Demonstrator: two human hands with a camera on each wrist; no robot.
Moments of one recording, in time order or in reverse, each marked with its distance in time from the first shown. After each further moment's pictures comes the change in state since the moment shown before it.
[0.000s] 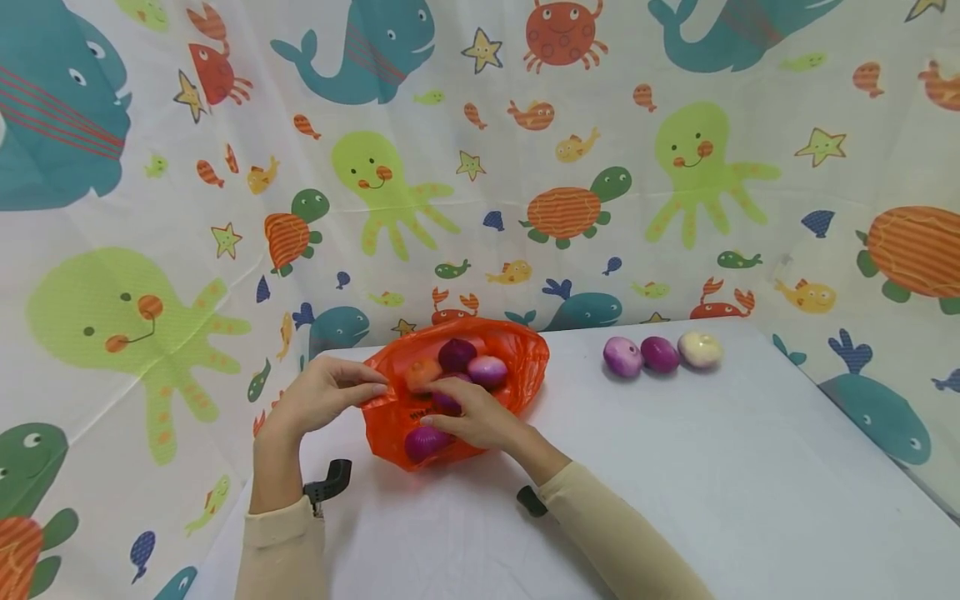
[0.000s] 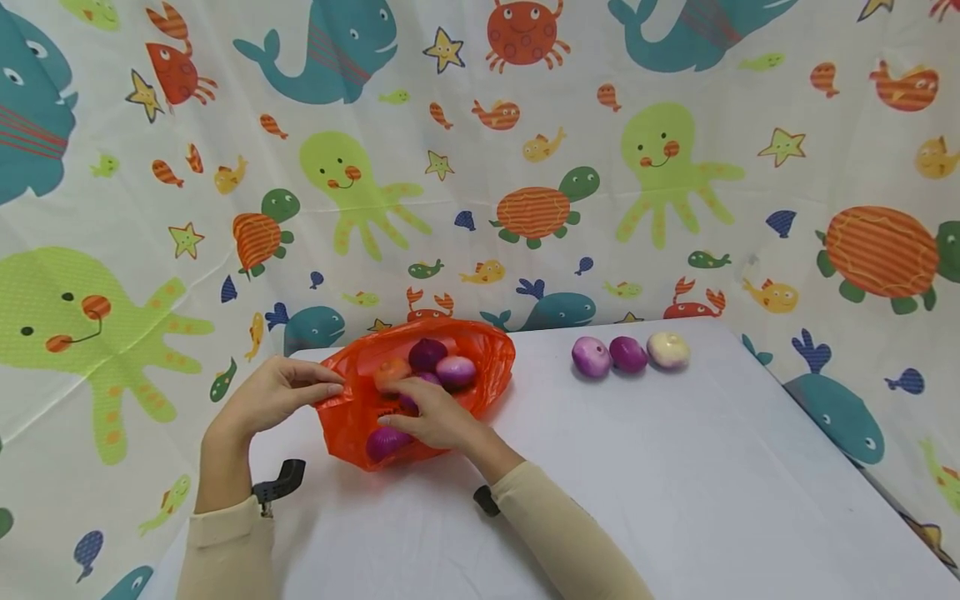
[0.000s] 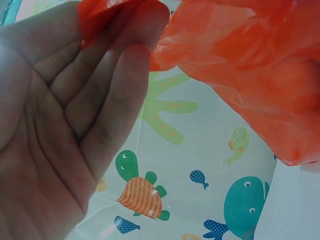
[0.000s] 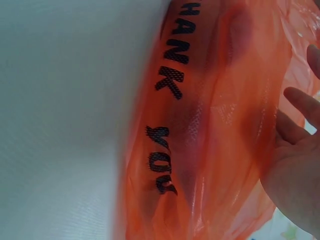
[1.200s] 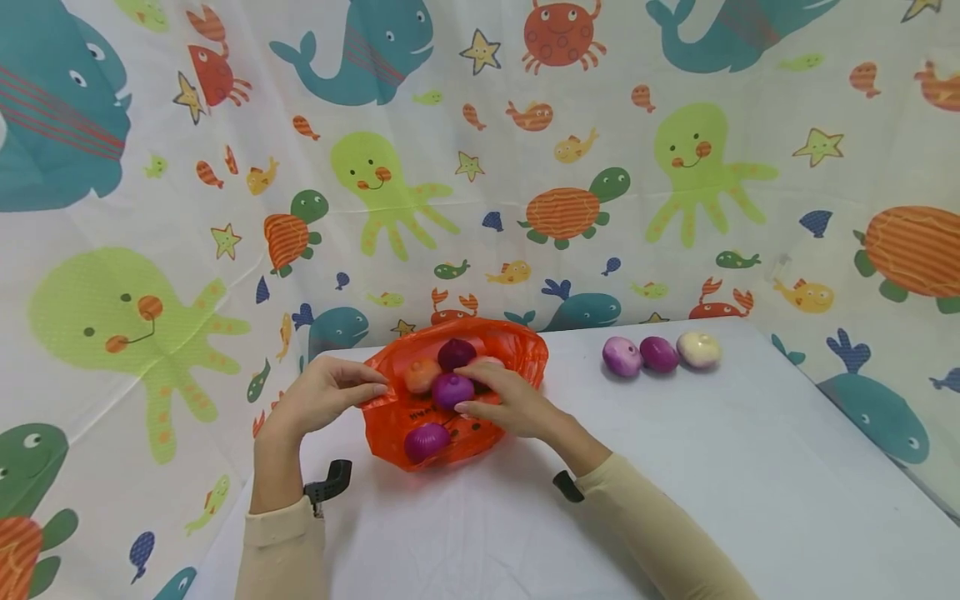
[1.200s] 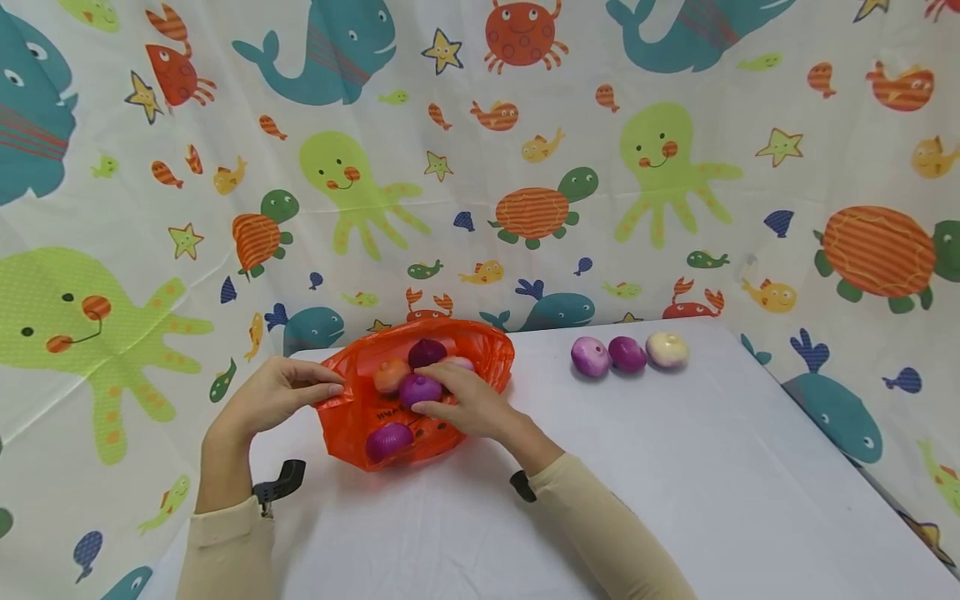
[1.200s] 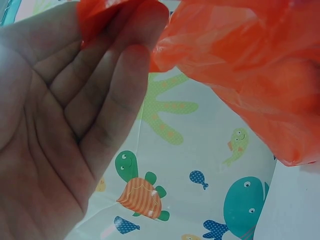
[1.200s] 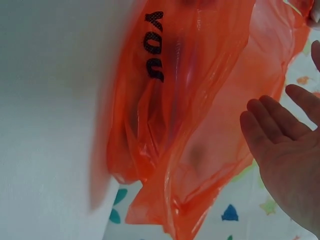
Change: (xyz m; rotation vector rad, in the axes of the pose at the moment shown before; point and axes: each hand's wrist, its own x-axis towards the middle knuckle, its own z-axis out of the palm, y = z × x) left_hand 0.001 0.001 0.000 -0.015 -0.004 -0.024; right_hand -0.026 0.009 -0.049 0.003 0.036 -0.055
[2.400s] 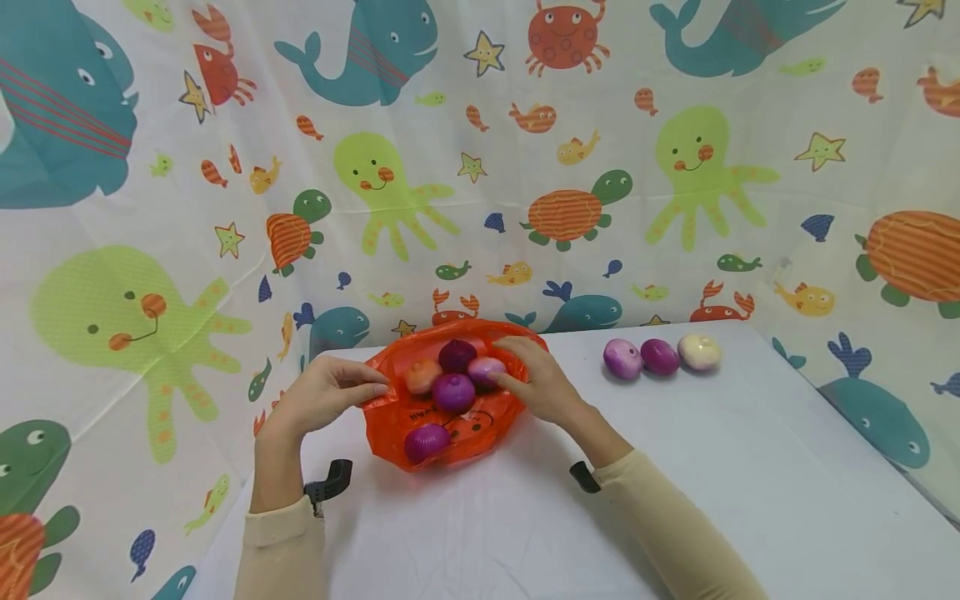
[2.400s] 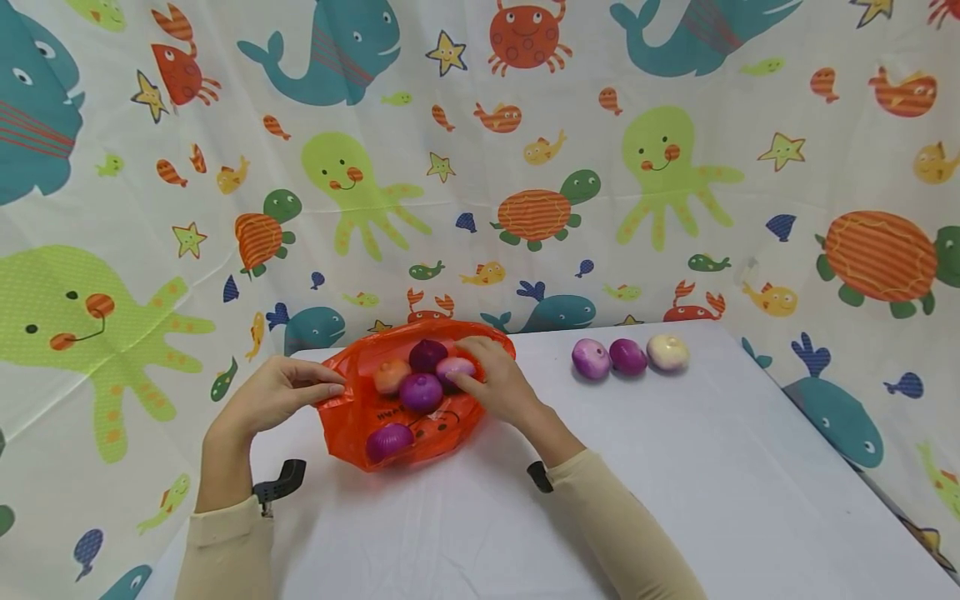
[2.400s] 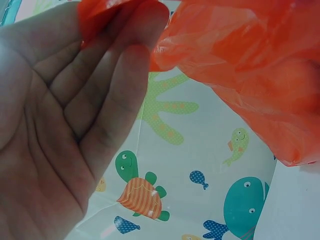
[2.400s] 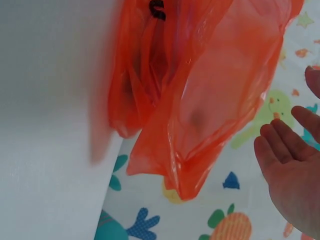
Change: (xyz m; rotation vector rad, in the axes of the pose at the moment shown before) left_hand -0.002 0.000 -0.001 -0.009 -0.004 0.020; right_hand -0.007 0.016 -0.028 -0.143 0.274 0.013
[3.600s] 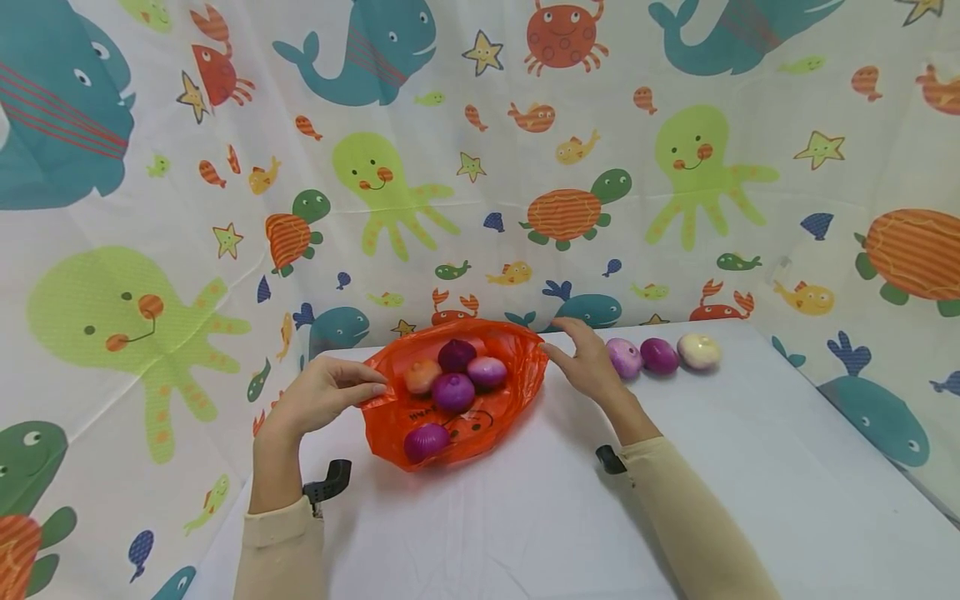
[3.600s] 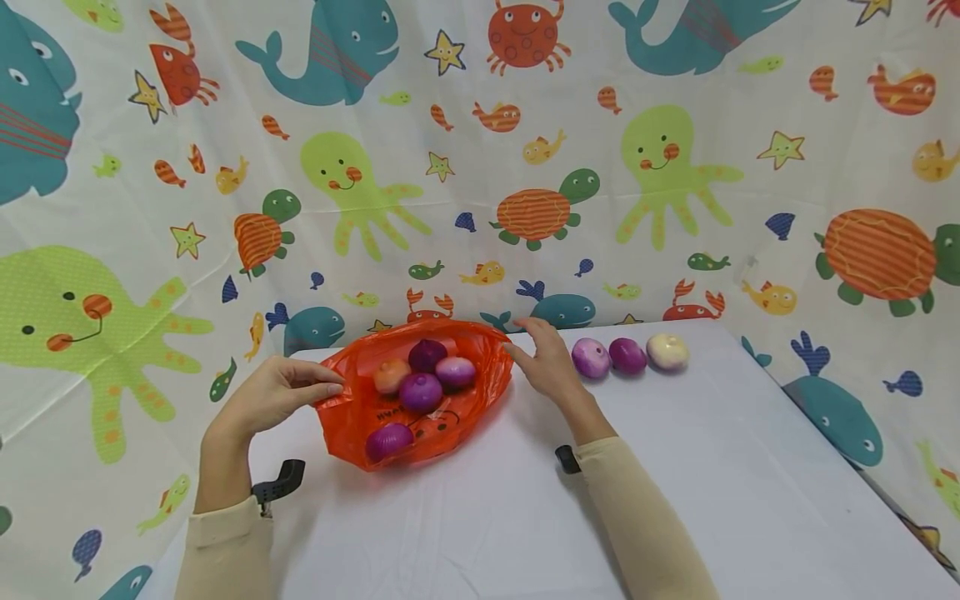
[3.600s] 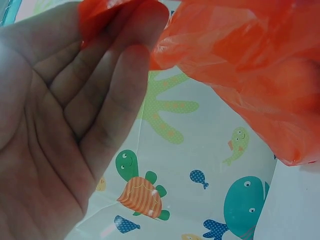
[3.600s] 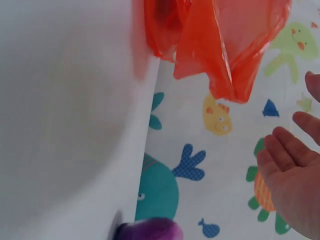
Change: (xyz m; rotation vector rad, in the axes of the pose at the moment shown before) left_hand -0.001 0.002 0.000 0.015 0.010 -0.013; right_hand -0.002 0.061 -0.047 -0.065 0.151 0.187
